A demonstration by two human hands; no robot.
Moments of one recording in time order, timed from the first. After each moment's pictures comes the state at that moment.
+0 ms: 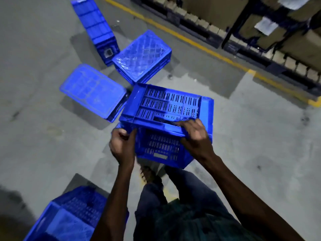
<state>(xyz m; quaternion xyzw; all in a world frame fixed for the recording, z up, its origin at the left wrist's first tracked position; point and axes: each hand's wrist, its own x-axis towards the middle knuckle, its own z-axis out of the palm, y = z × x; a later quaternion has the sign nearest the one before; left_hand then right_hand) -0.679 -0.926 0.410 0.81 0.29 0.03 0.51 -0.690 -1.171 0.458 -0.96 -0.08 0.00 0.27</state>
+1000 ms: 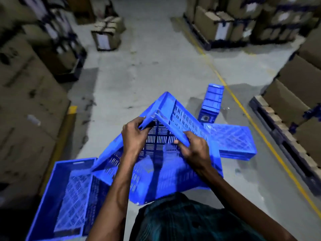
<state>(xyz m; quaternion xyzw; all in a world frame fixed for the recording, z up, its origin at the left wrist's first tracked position) -0.743 -0.868 0.605 0.78 0.39 0.33 0.37 -0.624 -1.044 0.573 -0.83 -0.37 0.03 0.42</state>
